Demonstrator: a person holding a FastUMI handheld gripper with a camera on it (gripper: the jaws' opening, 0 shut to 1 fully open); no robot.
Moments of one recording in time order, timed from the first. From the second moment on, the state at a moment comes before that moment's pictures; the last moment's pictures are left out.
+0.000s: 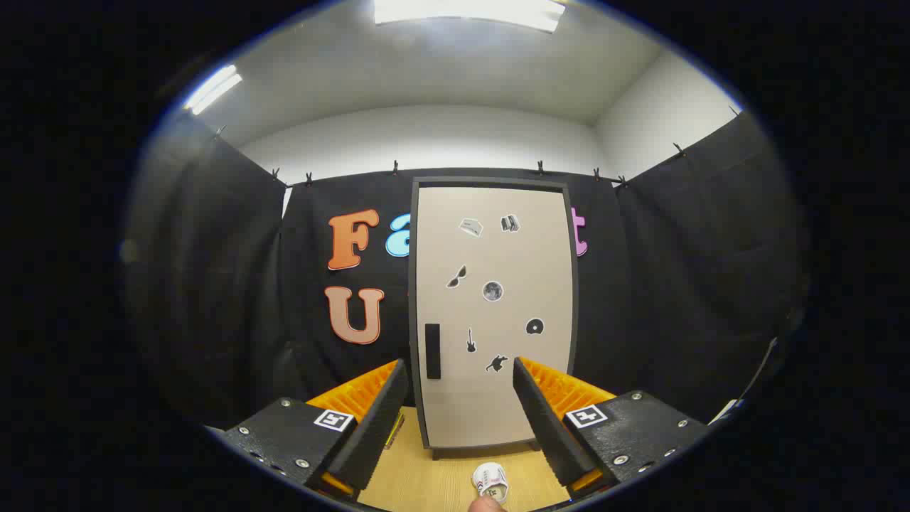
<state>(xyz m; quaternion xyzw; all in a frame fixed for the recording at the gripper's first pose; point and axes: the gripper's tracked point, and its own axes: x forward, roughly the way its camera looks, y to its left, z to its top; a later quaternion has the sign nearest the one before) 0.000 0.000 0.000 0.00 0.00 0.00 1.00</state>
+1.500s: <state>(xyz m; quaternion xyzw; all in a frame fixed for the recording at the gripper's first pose) 0.111 0.044 -0.044 0.02 0.04 -0.02 1.00</state>
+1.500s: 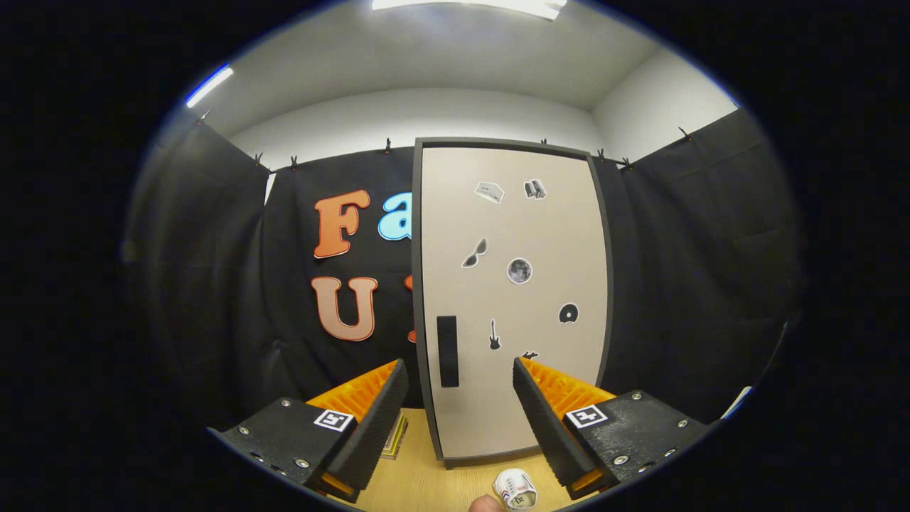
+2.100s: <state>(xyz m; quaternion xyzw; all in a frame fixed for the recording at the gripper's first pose) 0.239 0.058 -0.103 0.03 0.07 0.00 1.00</state>
